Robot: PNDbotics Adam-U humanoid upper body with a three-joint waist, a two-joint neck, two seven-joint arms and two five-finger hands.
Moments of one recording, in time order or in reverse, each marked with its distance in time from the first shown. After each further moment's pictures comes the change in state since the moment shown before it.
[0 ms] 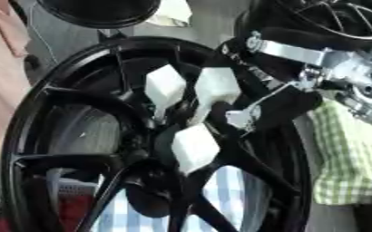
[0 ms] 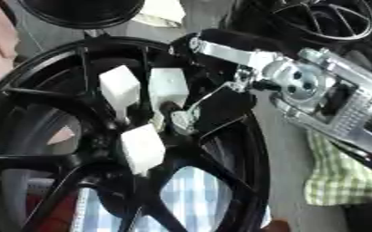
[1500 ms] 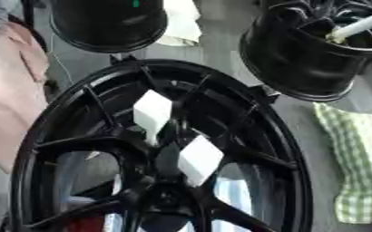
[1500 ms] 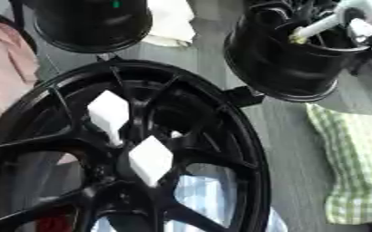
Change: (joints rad) left arm 0.048 -0.026 0.036 0.000 0.003 -0.020 0.036; right arm 0.504 -0.116 -0.655 0.202 -0.411 -0.162 -0.700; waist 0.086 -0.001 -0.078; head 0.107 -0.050
